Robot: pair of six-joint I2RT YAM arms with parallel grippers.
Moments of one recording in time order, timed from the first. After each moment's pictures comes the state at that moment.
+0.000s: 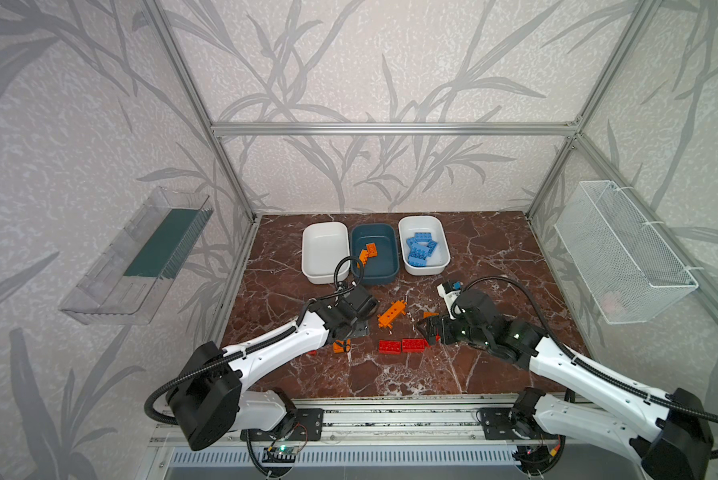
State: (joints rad) left arm -0.77 1.31 0.81 -0.73 -0.31 -0.89; right arm 0.78 1.00 0.69 -0.43 -0.06 0.56
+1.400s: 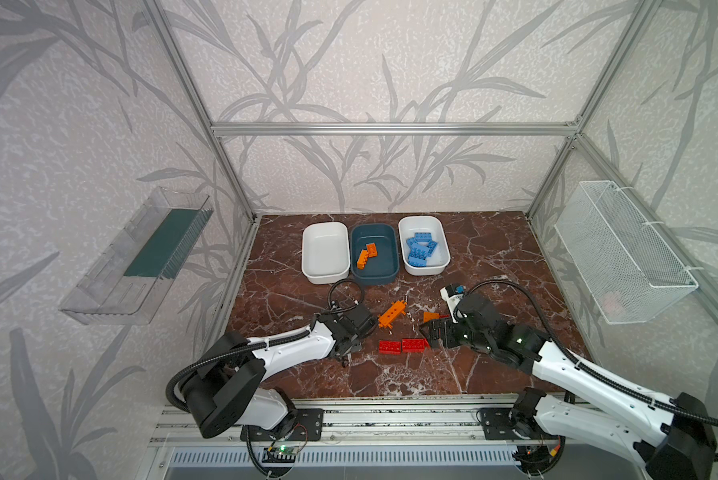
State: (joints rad) left arm -0.79 1.40 0.66 -0.63 -0.34 -1.04; right arm 0.79 0.97 0.66 -0.45 -0.02 0.57
